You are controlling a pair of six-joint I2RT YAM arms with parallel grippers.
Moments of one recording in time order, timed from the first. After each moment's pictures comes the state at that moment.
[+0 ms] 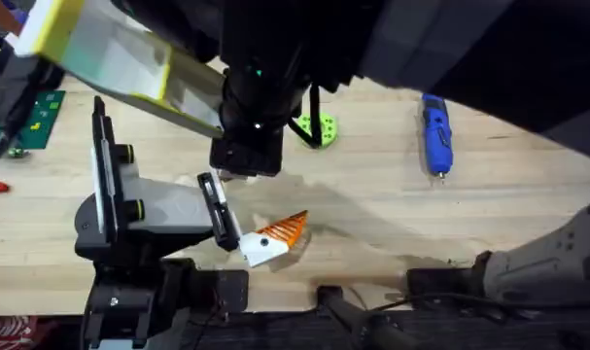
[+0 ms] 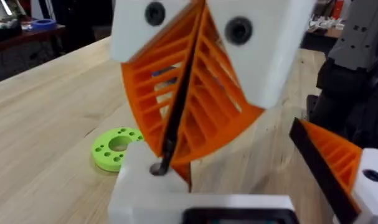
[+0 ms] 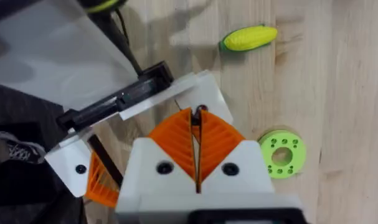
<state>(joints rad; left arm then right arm) 0.01 0.00 0.01 -0.12 1.18 0.04 1.07 1.83 1.92 -1.29 -0.10 -0.39</state>
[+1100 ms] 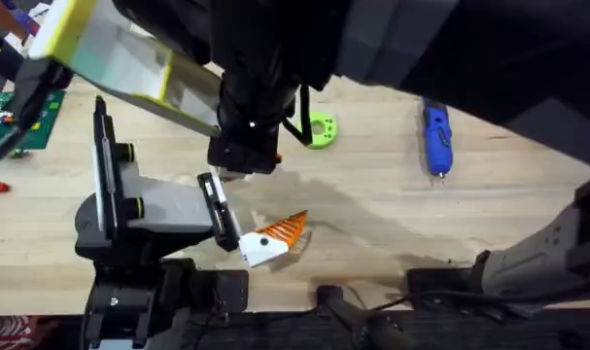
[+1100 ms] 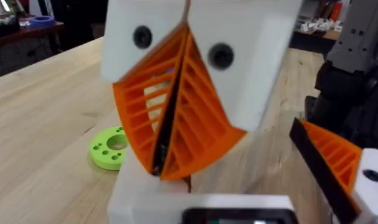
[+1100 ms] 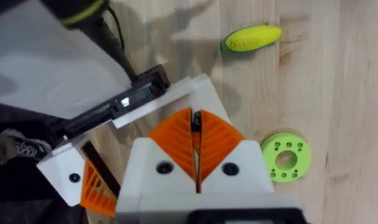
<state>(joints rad) 0.01 0.00 0.01 -0.12 1.19 0.03 1.06 1.87 1.93 -1.29 -0.12 -0.39</state>
